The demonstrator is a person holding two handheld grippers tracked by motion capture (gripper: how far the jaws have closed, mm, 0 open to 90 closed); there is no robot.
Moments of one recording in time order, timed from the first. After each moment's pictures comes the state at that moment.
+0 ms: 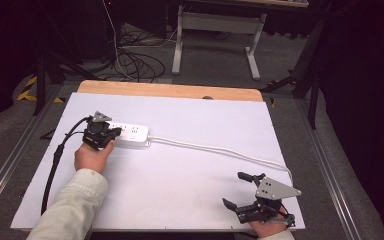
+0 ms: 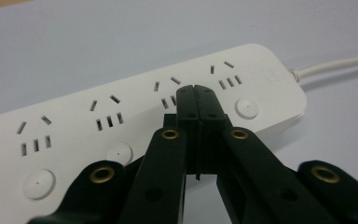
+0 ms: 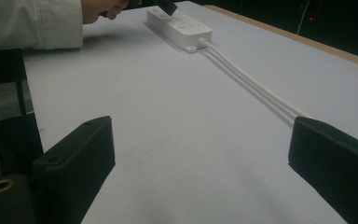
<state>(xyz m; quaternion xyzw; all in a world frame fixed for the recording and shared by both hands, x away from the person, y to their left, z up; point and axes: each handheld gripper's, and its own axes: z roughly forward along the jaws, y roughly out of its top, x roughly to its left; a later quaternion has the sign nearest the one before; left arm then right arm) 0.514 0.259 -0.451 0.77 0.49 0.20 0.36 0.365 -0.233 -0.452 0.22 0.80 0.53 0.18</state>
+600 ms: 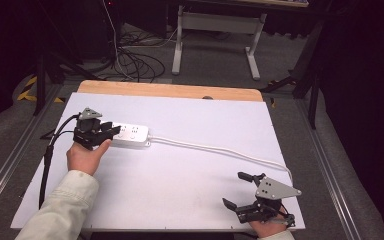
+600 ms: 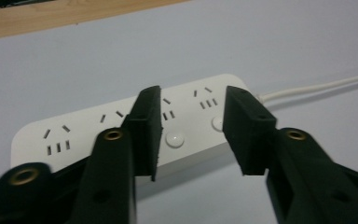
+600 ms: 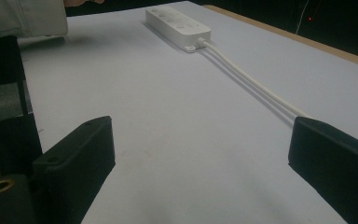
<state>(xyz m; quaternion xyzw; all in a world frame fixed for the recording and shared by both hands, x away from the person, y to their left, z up) 0.493 0.267 -0.419 0.75 0.49 0.20 0.41 0.365 -0.233 -0.452 0.22 0.80 0.53 0.18</state>
